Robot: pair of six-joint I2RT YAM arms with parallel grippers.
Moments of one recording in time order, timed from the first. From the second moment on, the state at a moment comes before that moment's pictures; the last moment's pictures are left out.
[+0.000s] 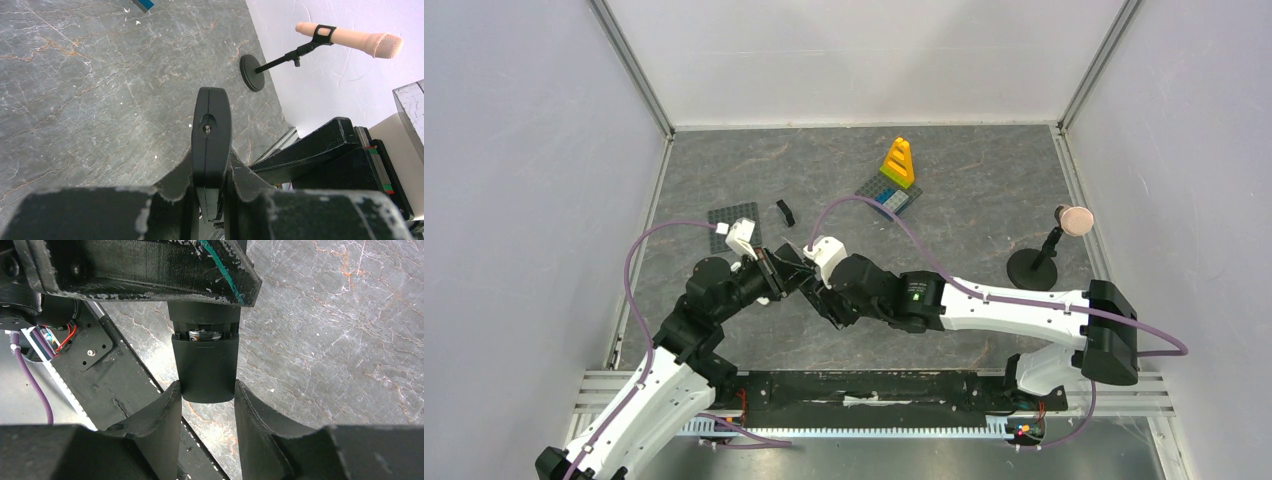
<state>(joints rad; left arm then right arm) -0.51 0.52 0.45 -0.16 0.27 -0.80 1.27 1.45 1.15 -0.38 0.21 0.32</state>
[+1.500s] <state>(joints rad) -0.50 0.52 0.43 -0.17 0.27 -0.82 1.27 1.57 1.27 -0.48 0.24 0.36</state>
